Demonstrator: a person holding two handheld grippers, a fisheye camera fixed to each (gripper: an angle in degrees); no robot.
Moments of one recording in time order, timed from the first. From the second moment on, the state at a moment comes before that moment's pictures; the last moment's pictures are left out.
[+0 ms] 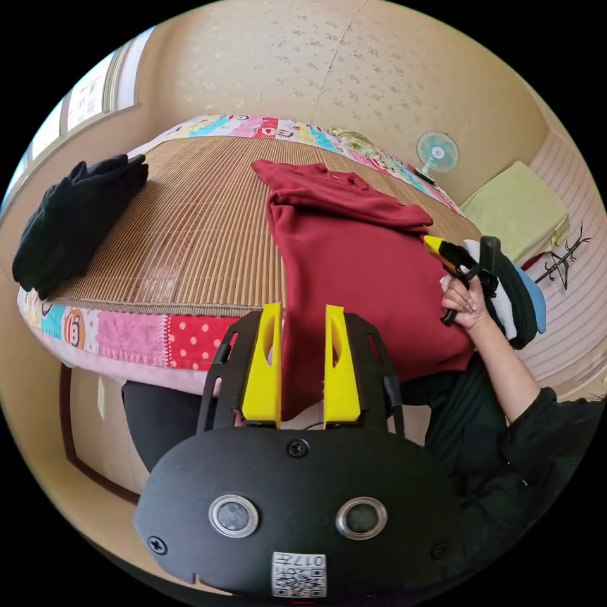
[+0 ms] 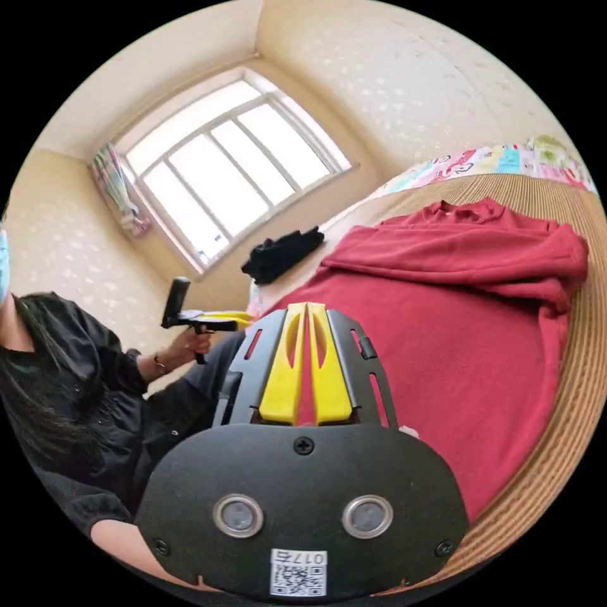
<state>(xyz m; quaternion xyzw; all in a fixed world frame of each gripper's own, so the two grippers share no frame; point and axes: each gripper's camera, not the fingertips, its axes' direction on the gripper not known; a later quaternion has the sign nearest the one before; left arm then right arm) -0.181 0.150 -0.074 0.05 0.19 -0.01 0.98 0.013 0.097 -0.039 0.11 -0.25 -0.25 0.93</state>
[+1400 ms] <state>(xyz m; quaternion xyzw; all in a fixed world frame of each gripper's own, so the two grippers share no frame) -0.247 0.084 -0.038 0.07 0.23 -0.01 0.97 0.063 0.204 -0.071 0.04 -0.21 0.00 0.98</state>
